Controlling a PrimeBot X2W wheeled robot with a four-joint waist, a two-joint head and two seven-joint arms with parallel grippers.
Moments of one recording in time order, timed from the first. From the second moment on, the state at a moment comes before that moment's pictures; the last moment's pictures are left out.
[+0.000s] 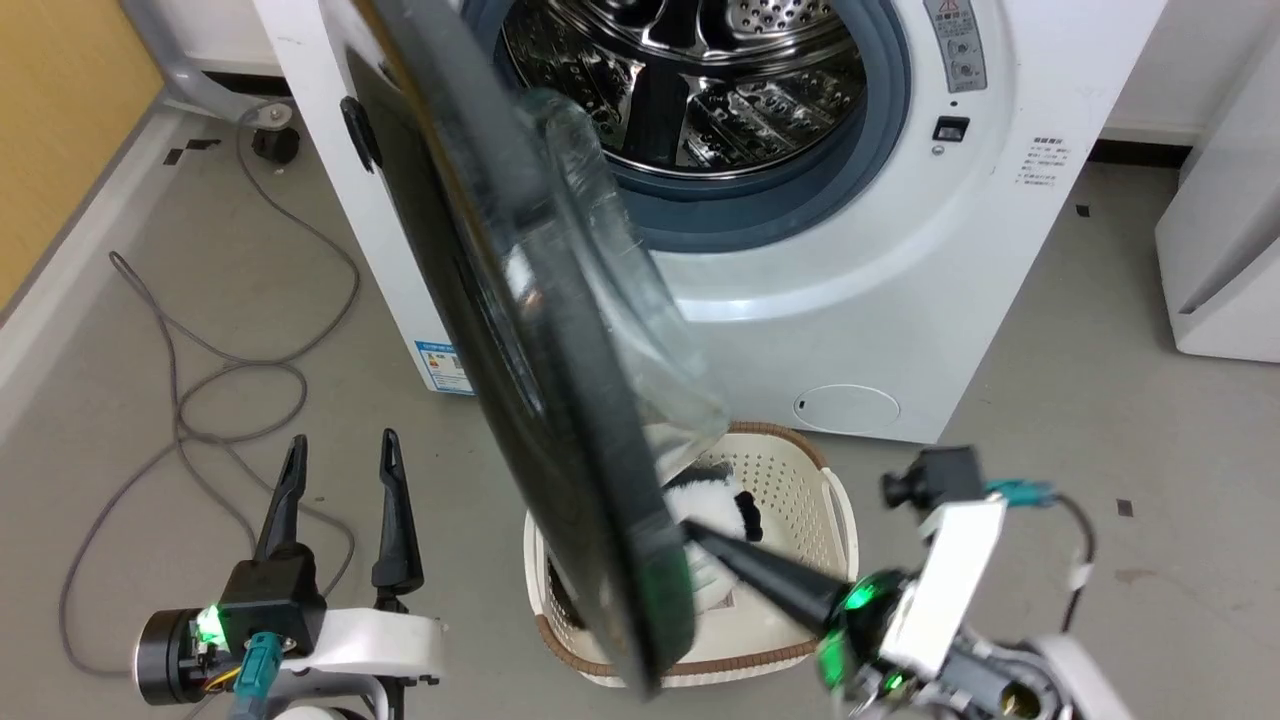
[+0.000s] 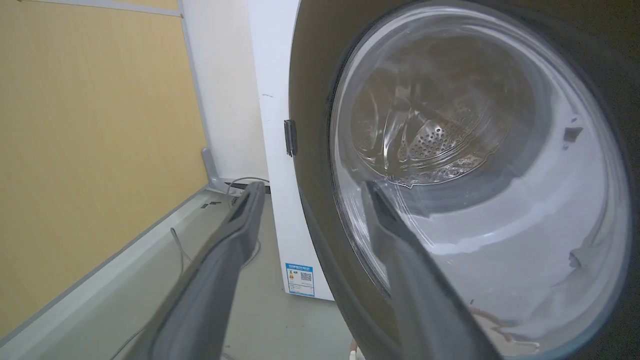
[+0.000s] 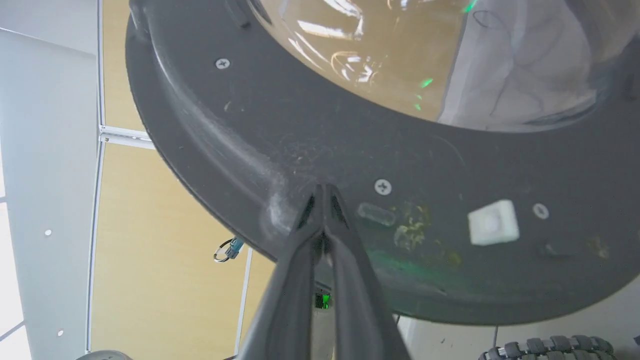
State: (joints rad) left arm -0.06 0.05 -0.01 0.04 -0.05 0.11 -0.26; right arm -0.22 -0.09 0.36 0.08 1.61 0.13 0.63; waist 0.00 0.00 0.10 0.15
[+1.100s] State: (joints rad) left arm 0.02 0.05 0.03 0.05 -0.05 0.10 -0.26; right arm -0.15 -0.22 0.19 -0.05 0.63 0.13 -0.26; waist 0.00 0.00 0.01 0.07
